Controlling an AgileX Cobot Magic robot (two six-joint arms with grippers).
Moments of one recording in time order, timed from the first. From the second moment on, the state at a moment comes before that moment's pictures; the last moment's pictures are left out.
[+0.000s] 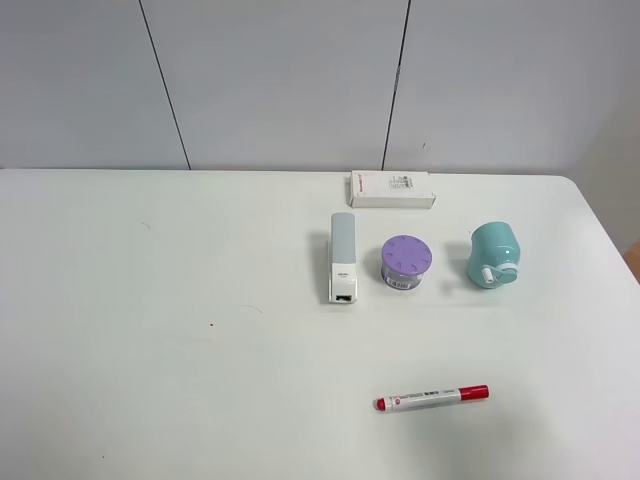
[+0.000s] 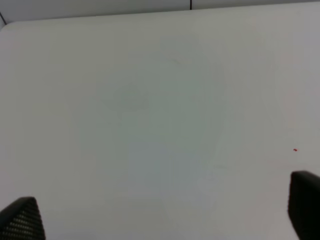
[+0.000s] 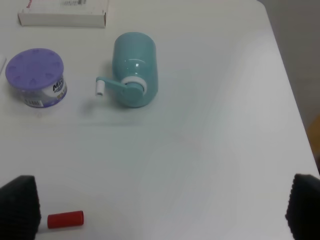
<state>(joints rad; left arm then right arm) 0.01 -0.01 -0.51 0.01 1.05 0.02 -0.04 0.00 -0.49 0.02 1.07 -0.02</state>
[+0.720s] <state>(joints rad) 0.01 -0.01 -0.51 0.01 1.05 0.02 -0.04 0.00 -0.49 0.02 1.07 -0.02</state>
